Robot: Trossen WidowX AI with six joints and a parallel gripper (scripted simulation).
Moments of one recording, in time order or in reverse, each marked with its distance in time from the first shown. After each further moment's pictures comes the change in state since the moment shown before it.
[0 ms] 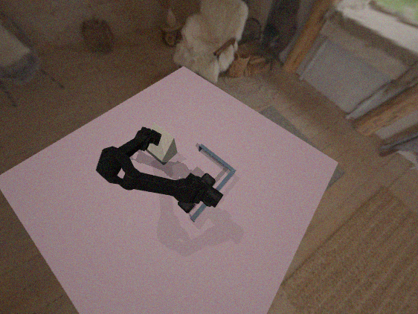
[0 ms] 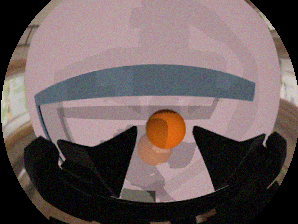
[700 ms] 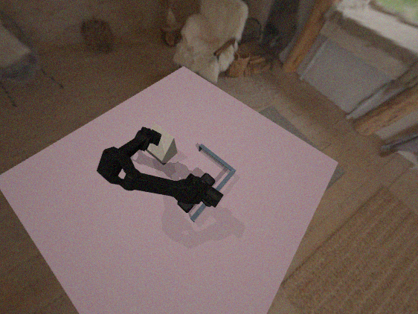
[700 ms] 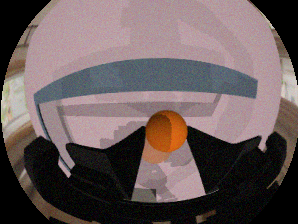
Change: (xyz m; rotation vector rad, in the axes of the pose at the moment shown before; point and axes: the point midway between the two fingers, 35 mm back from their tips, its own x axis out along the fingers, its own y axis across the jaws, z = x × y) arm 0.001 0.000 -0.003 0.007 0.024 0.005
